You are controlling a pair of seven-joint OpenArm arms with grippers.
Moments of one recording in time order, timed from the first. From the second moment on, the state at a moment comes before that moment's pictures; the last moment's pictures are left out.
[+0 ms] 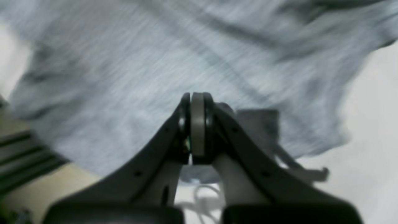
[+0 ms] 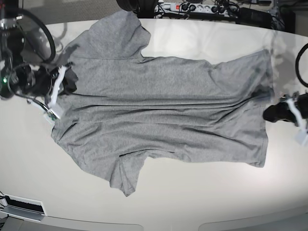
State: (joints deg) left arm -0.5 -45.4 -7.4 71.0 -71.5 -43.7 59.1; right arm -9.2 26.6 5.4 96.0 38.8 35.3 -63.8
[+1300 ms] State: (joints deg) left arm 23.6 -32.5 -36.9 70.7 -74.0 -43.7 61.8; right arm -16.2 12.5 30.7 69.5 52.1 41.3 -61.3
